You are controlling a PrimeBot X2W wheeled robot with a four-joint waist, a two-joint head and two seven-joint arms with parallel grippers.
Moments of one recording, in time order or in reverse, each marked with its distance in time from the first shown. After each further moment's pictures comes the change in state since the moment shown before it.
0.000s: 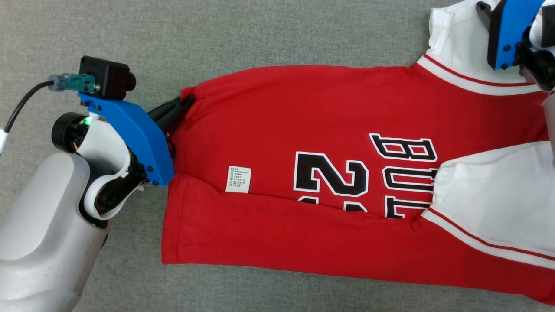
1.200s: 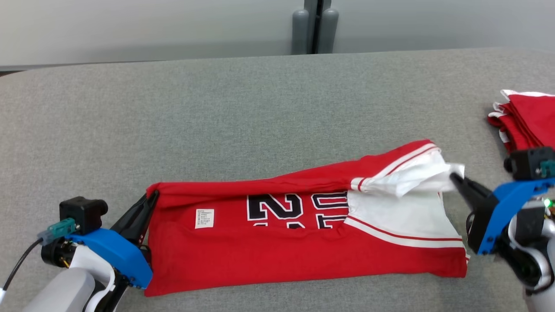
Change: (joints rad) left arm 0.306 0.127 -0.184 0.156 -0.049 -0.014 -0.624; right arm 0.841 -0.015 -0.124 -0.611 0.301 0.000 -0.112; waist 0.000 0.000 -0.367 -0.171
